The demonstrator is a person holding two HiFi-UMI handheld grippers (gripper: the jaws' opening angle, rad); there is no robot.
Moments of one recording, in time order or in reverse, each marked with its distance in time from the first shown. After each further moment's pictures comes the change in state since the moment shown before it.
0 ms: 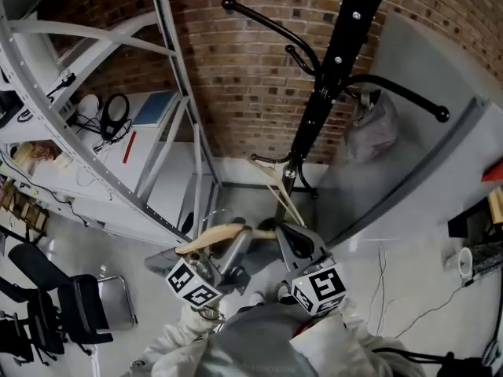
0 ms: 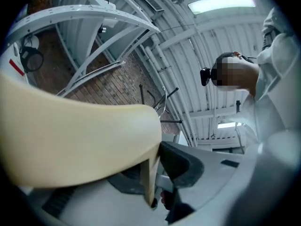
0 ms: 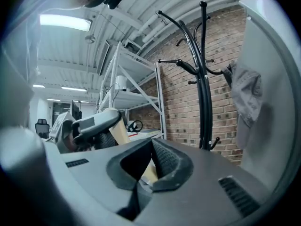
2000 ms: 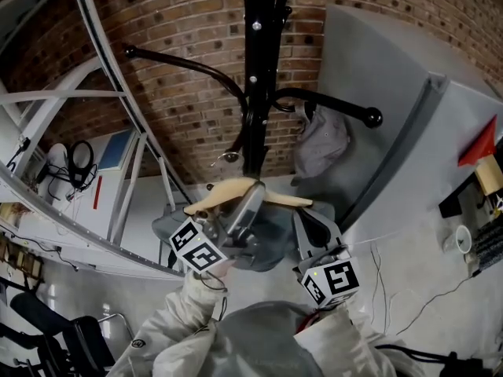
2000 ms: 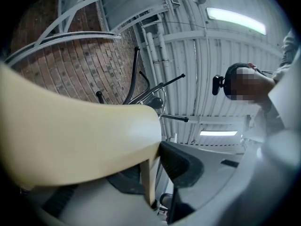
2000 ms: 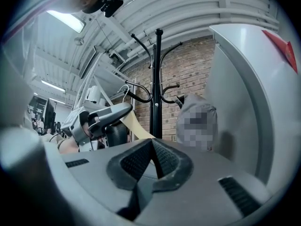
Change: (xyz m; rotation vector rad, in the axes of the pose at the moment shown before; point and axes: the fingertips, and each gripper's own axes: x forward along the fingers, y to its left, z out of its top) left arm 0.198 -0.016 -0.020 -0.107 0.026 -0.292; right arm -0.054 -0.153 0.052 -0.031 -0.172 -0.294
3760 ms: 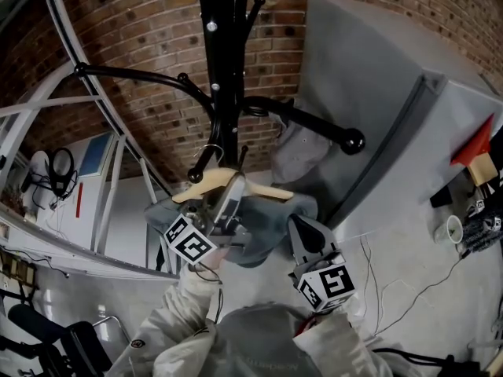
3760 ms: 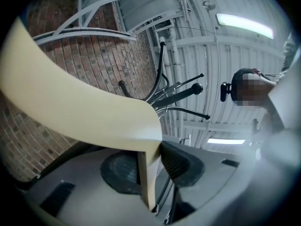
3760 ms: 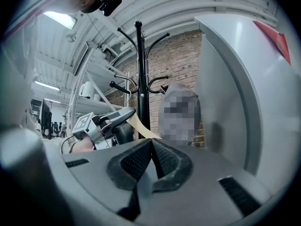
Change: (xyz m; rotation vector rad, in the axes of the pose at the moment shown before) left arm 0.021 0.064 -0.028 -0.087 -0.058 0.075; right arm -0.008 -0.042 -0.027 0.053 0.083 -0.047
